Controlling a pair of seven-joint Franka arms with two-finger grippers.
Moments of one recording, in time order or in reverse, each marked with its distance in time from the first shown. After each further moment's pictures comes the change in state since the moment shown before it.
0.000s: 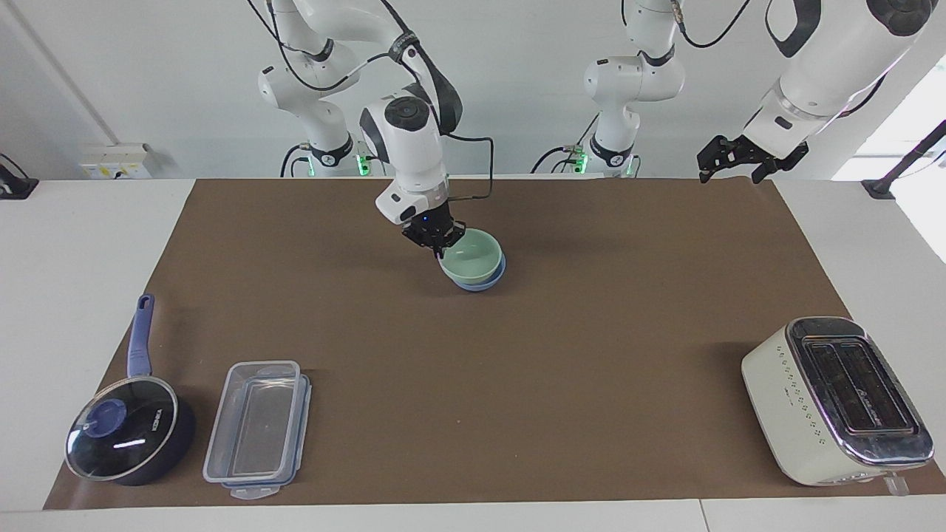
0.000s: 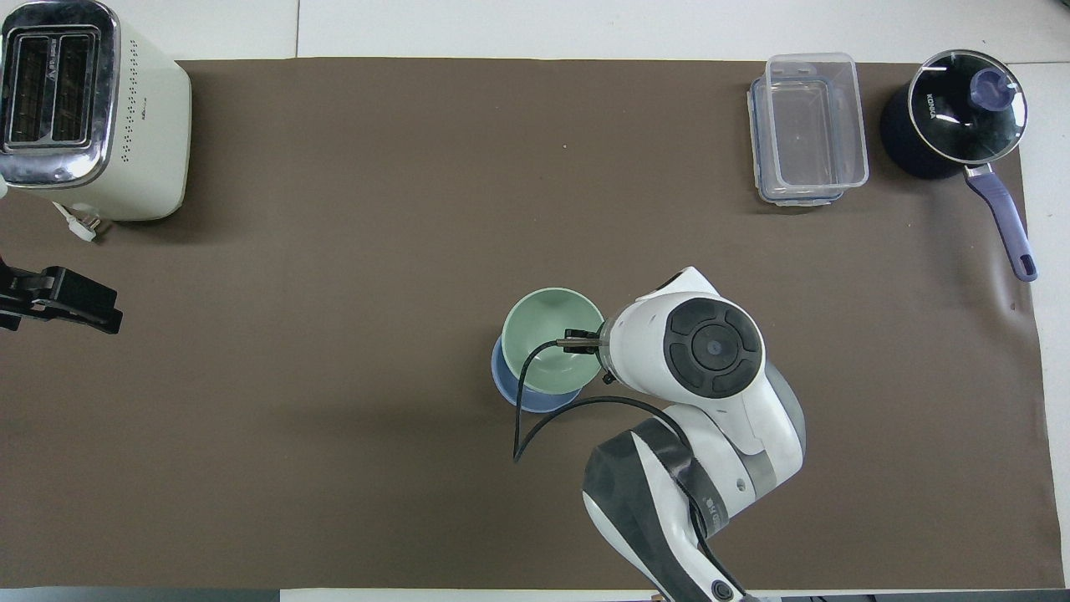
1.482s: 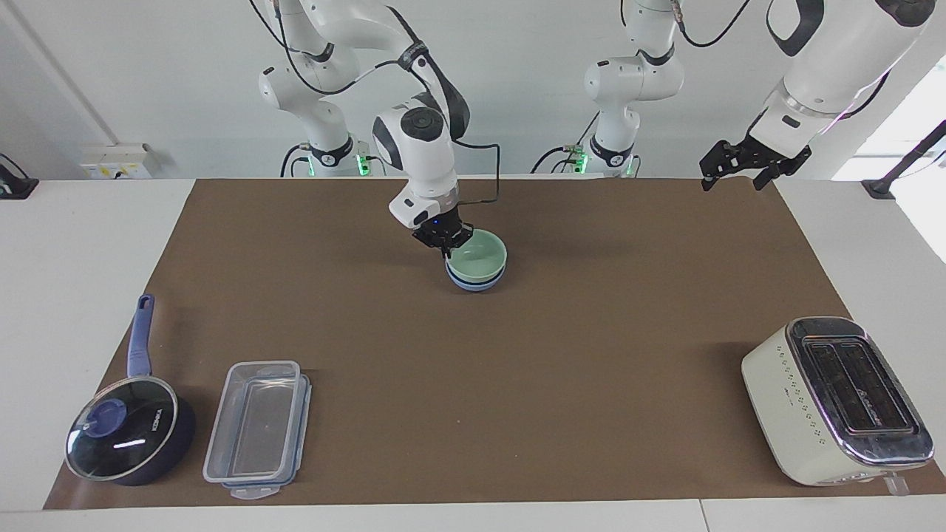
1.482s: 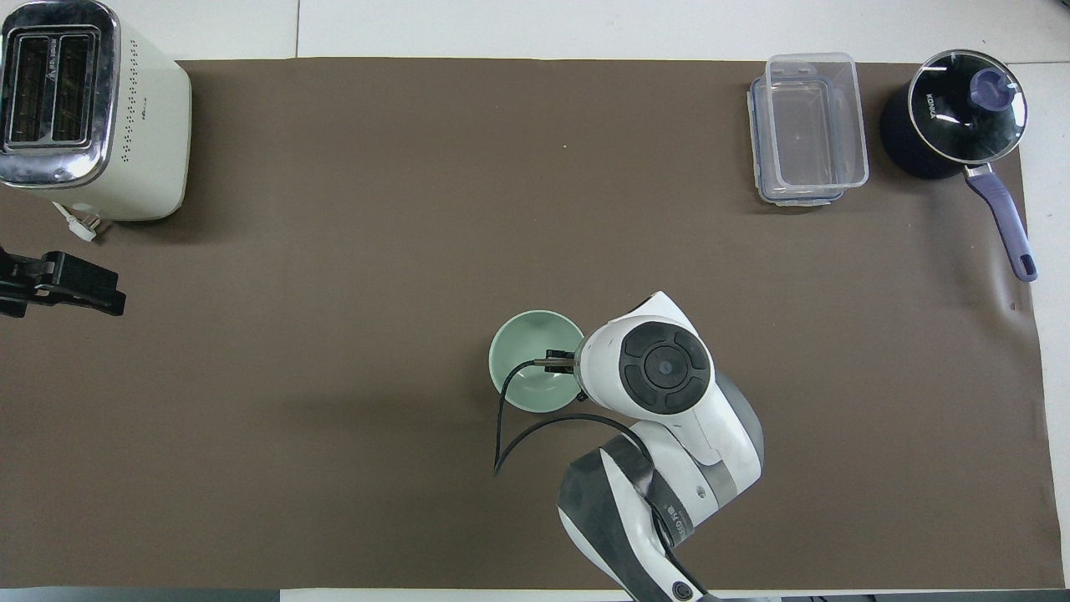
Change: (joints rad) left arm 0.050 -0.016 -0.048 -0.014 -0.026 0.076 -0.047; right arm 0.031 0.021 0.002 -0.038 0.000 0.035 0.006
